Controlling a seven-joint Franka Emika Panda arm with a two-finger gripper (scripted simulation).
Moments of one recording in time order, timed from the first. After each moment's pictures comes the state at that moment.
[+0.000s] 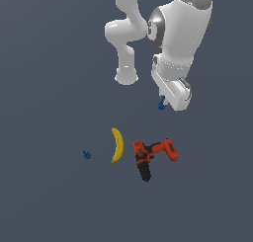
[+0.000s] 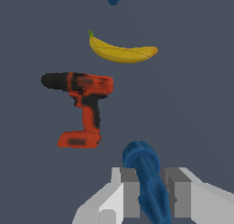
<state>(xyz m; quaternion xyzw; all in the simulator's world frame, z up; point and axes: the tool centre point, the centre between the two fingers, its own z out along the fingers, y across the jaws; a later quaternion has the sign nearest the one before) -0.049 0.141 0.264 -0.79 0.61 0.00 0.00</state>
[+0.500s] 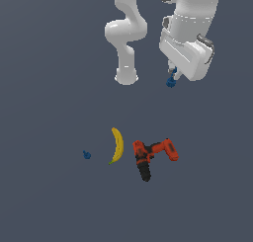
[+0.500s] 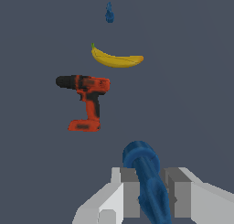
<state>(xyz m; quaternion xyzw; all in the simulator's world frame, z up) -0.068 0.156 0.361 -0.79 0.61 0.00 0.00</state>
